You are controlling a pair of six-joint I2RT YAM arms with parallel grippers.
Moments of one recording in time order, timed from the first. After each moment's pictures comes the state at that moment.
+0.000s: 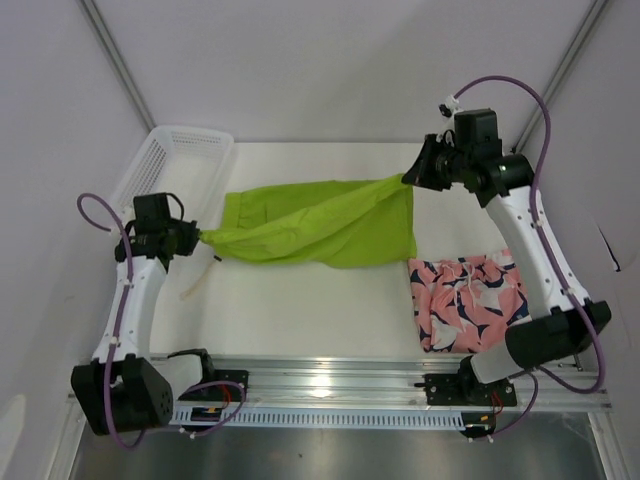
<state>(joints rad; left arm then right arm) 0.15 1.07 0.94 -0.68 -0.07 -1.14 0.28 1.46 1.71 -0.88 -0.25 0.42</state>
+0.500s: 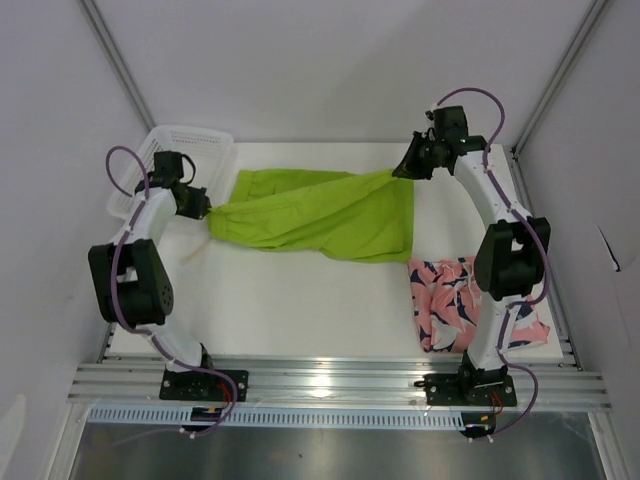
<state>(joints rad) 0.15 1.68 1.31 -0.63 -0.05 -1.20 0.16 1.97 1.87 -0.70 -0.37 0.49</state>
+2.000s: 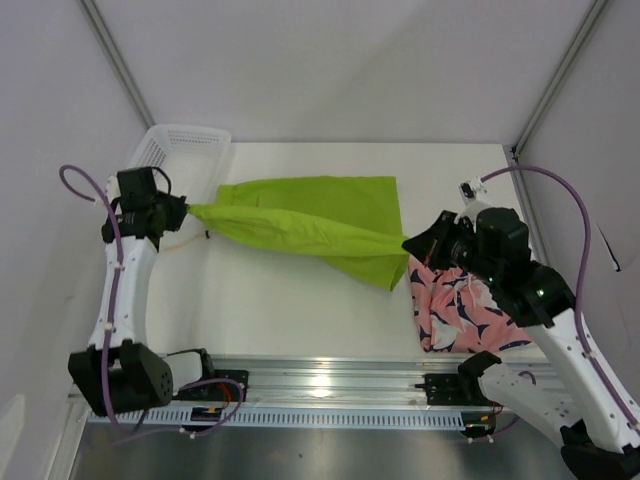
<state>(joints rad) 0.17 1.25 1.19 -0.66 -0.08 -1.05 0.49 0.86 1.12 -0.68 -0.15 0.64</state>
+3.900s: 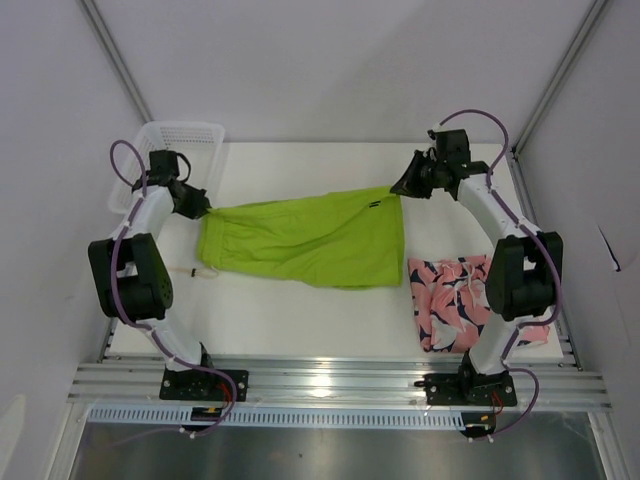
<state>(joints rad) 0.18 1.74 1.35 -0.61 0.03 -0.99 0.17 1.78 1.51 -0.50 -0.40 0.55</state>
